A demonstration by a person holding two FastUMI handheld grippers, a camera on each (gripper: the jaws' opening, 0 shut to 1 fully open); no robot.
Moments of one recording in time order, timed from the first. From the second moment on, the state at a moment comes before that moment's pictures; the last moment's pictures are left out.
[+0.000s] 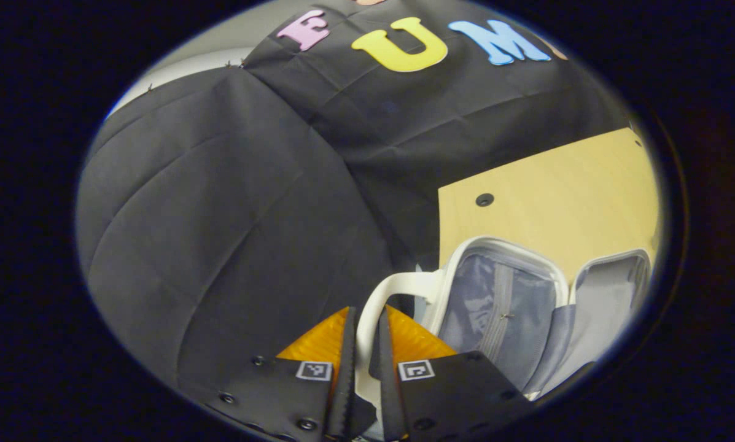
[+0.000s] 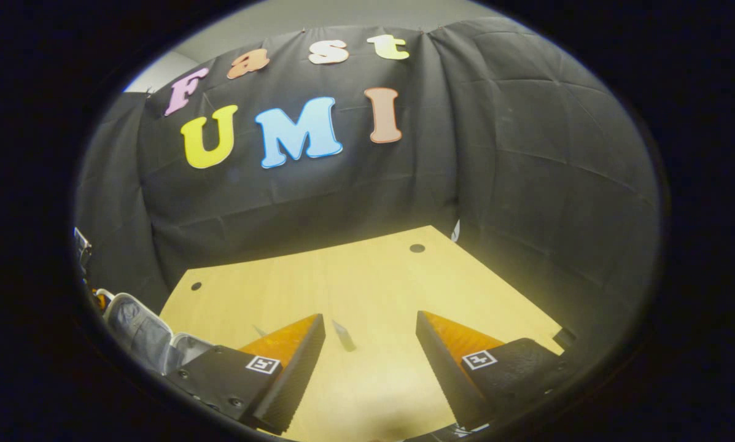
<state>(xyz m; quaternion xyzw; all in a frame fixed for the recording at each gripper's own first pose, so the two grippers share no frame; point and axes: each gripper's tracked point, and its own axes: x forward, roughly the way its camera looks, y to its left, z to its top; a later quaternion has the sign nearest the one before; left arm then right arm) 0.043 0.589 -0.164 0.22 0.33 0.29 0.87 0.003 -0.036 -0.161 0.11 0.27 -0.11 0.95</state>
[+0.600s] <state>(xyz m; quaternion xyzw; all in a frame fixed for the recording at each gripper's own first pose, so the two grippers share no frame) 0.070 0.369 -0.129 0.12 0.20 0.16 0.96 -0.007 -0.012 -0.182 0.12 0.31 -0.05 0.94</state>
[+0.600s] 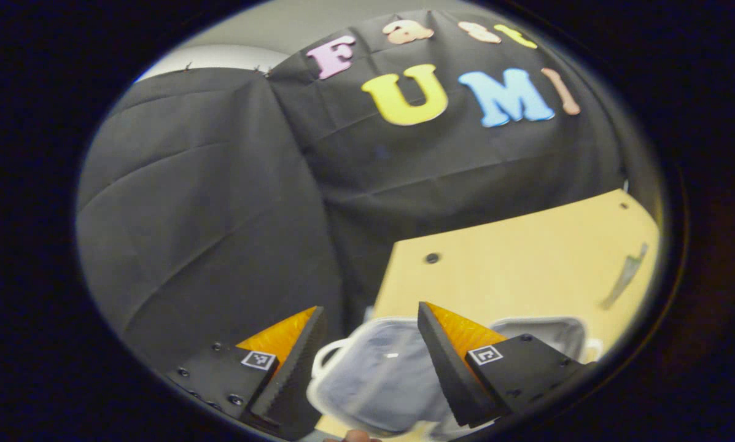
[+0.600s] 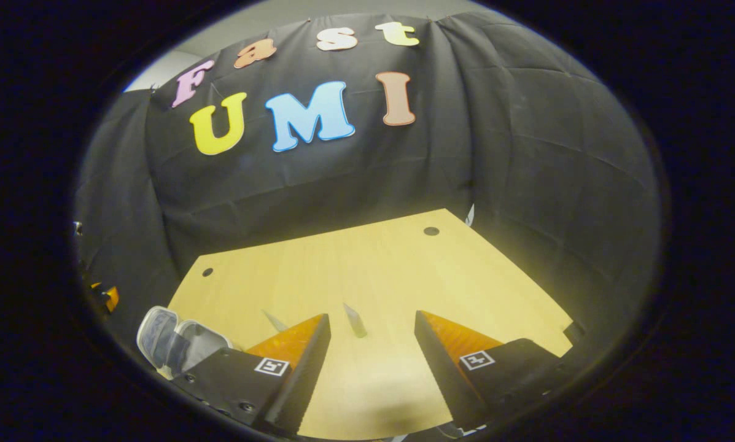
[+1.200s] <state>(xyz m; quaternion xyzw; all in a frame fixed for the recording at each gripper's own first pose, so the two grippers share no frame) 0.091 0.027 -0.278 0.02 0.28 -0.18 0.94 -0.057 -0.075 -0.212 0.13 0.34 -0.12 0.92</state>
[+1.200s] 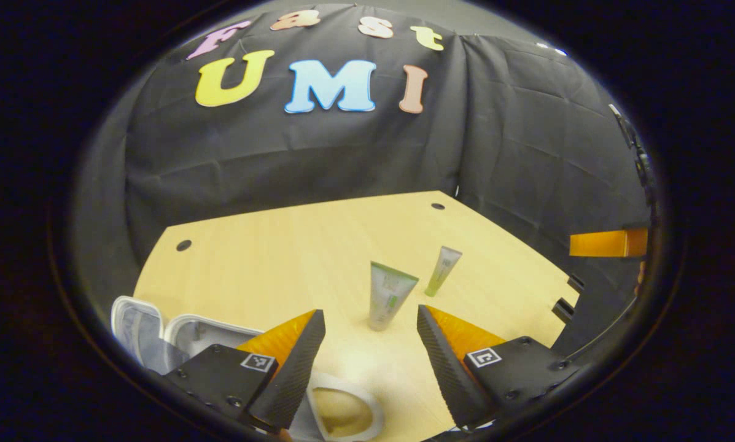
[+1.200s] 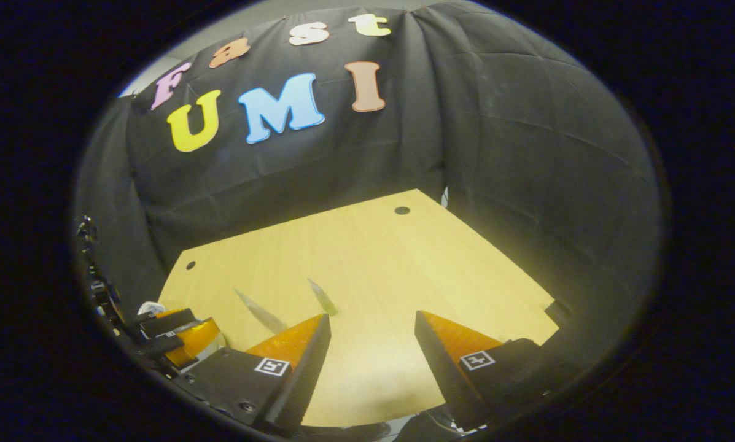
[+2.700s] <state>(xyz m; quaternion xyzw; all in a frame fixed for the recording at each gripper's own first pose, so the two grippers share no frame) 0.172 0.006 -0.342 0.01 0.29 -0.06 0.95 -0.051 -0.112 -0.255 0.11 0.42 -0.10 0.90</state>
